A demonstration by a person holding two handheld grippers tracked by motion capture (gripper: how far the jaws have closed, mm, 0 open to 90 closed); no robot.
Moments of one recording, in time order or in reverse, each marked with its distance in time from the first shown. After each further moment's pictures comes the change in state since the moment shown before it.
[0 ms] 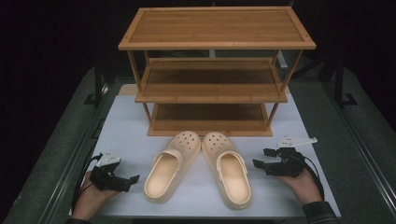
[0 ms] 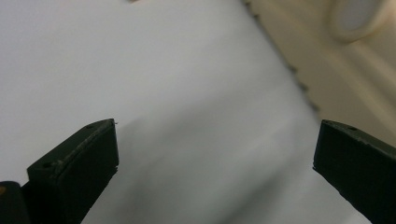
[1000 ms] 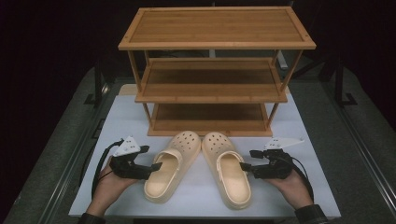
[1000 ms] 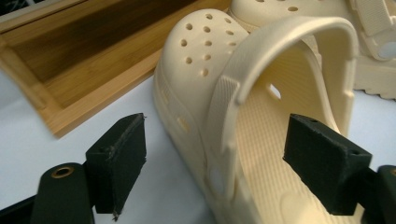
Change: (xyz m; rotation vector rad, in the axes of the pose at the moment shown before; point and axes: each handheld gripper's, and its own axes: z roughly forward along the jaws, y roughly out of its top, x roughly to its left) left arm -0.042 0.071 0.011 -0.127 -0.130 0.140; right arm 0.035 0.017 0.012 -0.009 0.091 -0.039
